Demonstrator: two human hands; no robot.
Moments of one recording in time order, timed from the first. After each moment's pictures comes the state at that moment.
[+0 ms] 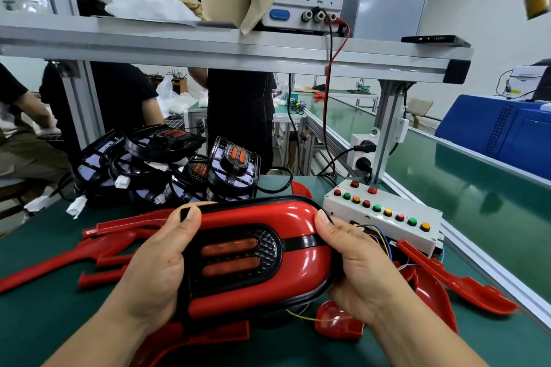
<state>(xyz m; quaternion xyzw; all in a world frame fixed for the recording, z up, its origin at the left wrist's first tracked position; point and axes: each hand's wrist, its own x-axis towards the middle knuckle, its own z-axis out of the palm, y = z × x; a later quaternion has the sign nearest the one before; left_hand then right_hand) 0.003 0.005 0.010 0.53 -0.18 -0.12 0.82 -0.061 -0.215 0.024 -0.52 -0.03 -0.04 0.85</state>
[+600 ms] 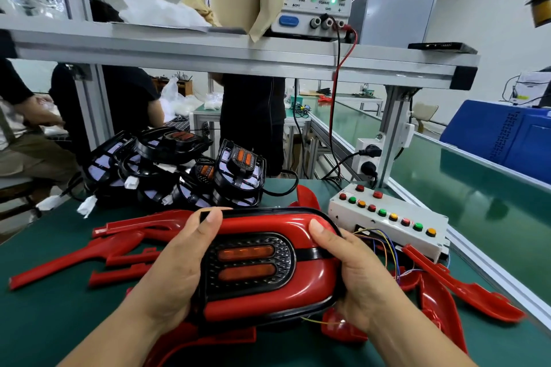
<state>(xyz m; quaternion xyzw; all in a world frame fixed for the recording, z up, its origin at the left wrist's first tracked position) -0.001 0.002 0.013 0.56 -0.18 -0.15 0.79 -0.062 -0.208 0.023 -0.54 0.04 -0.03 0.84</state>
